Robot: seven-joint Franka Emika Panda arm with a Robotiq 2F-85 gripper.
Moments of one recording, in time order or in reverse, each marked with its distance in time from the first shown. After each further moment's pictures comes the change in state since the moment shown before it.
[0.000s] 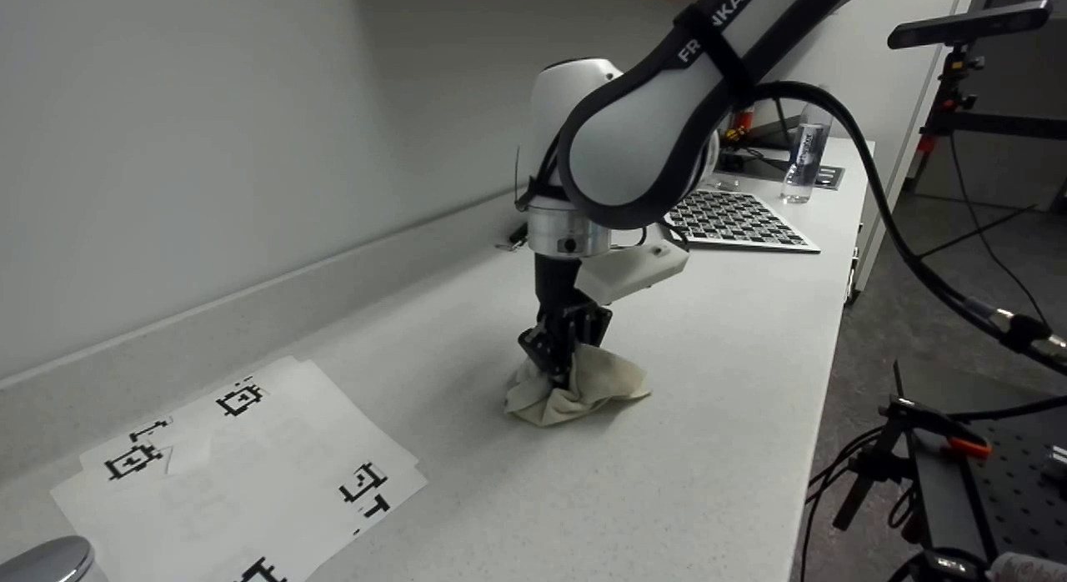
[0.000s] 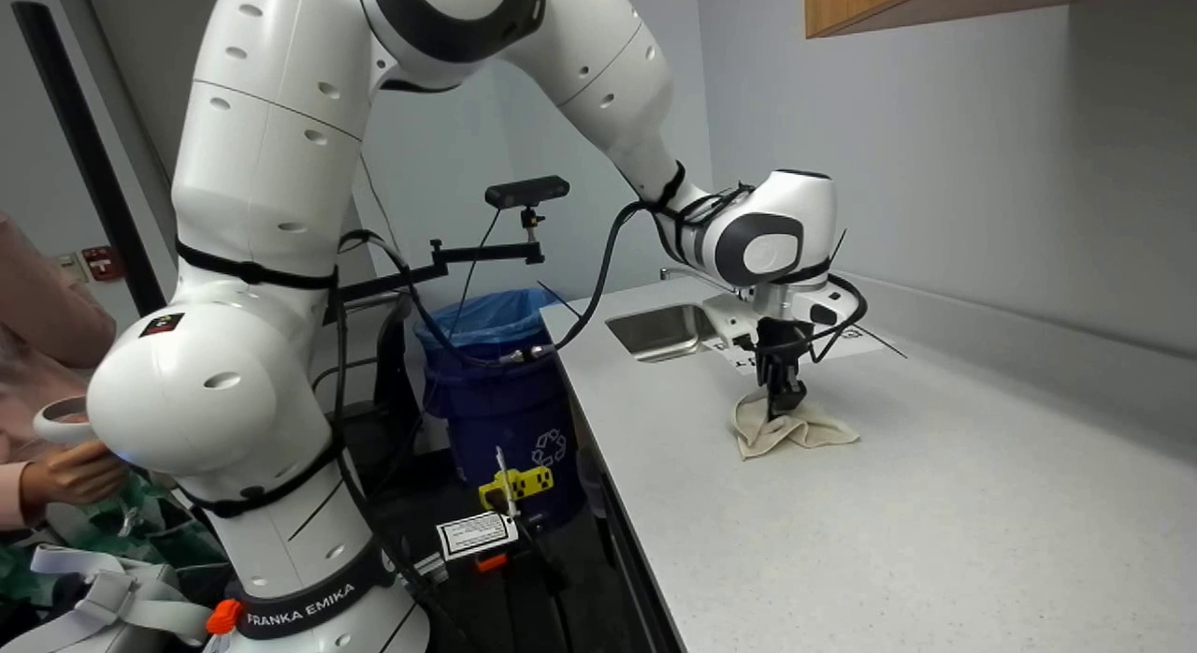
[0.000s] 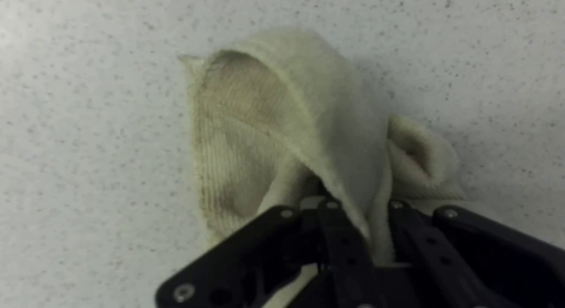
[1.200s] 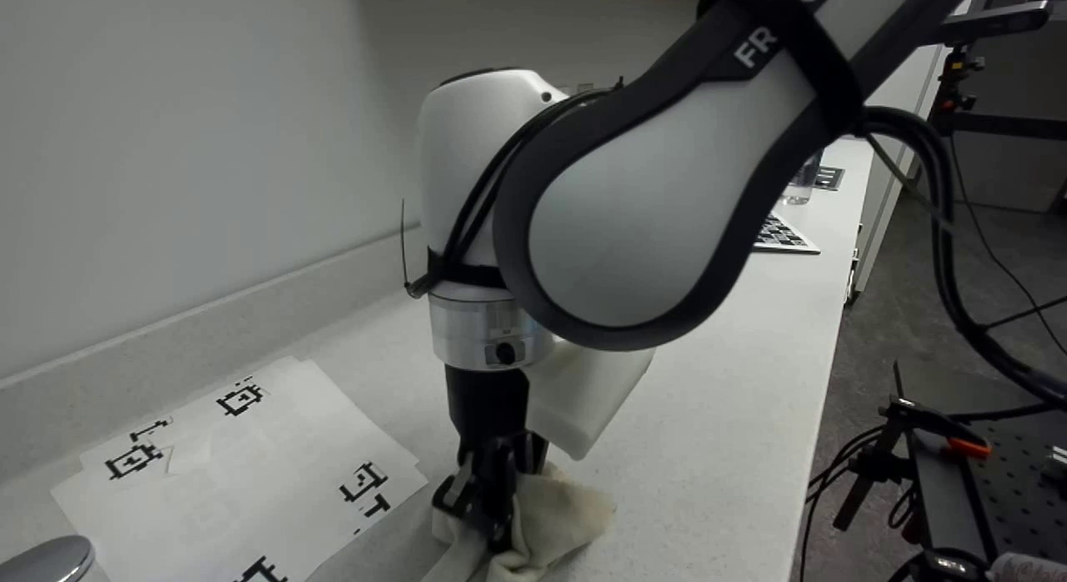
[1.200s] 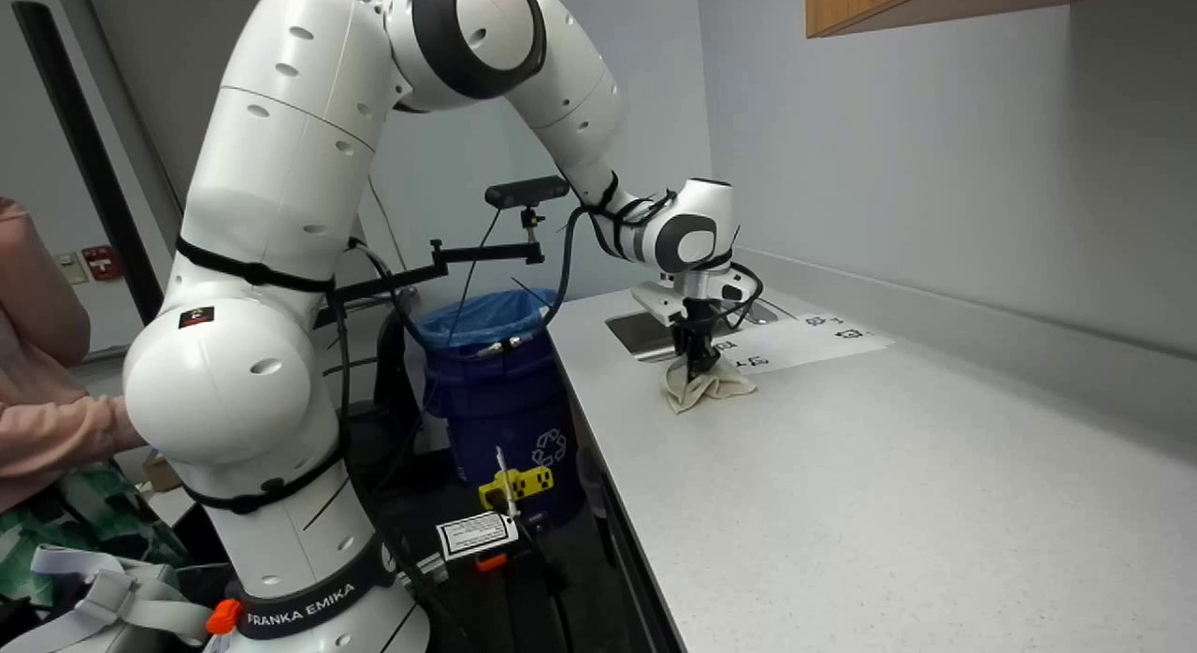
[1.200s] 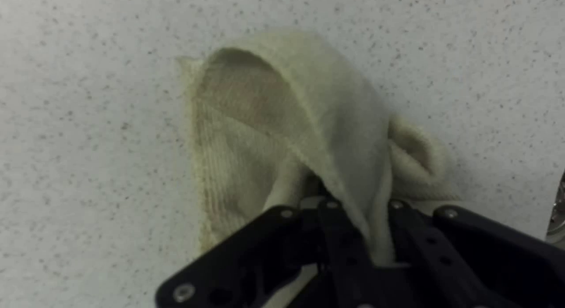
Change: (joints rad) arm 0.188 0.065 0.119 0.095 -0.013 -0.017 -0.001
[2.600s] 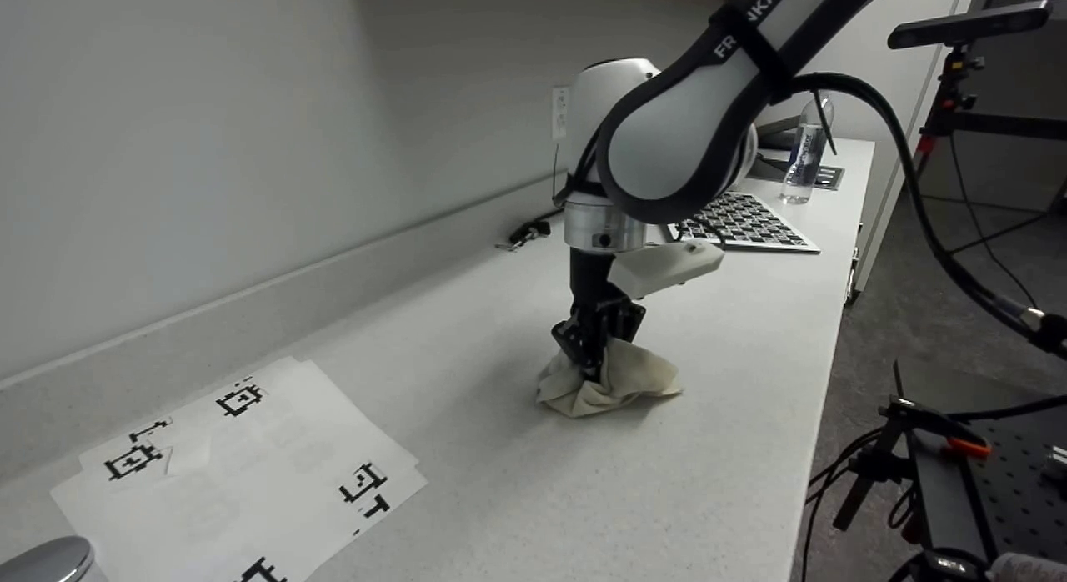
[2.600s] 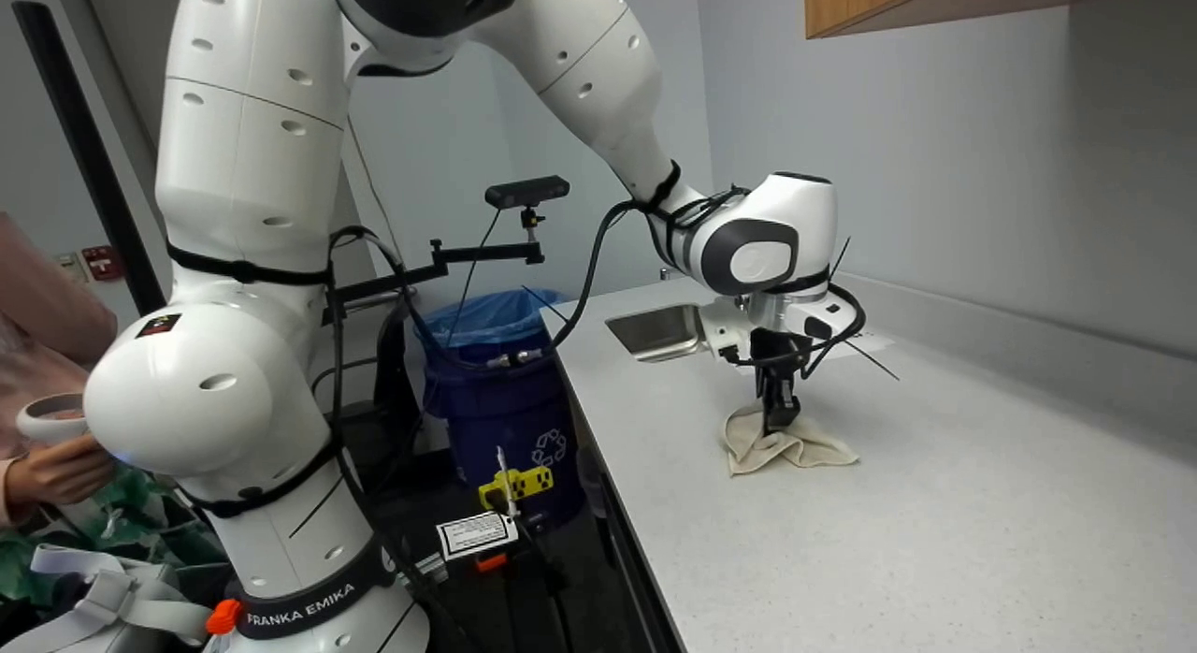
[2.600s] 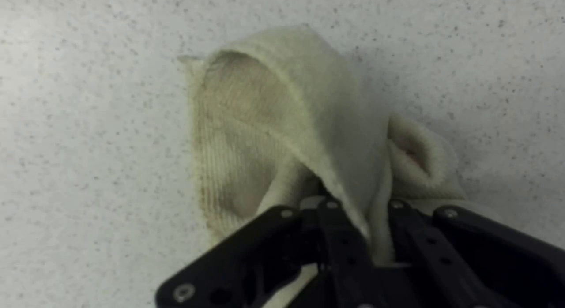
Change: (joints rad) arm -0.204 -0.136 -0.146 -0.215 0.045 0.058 0.022
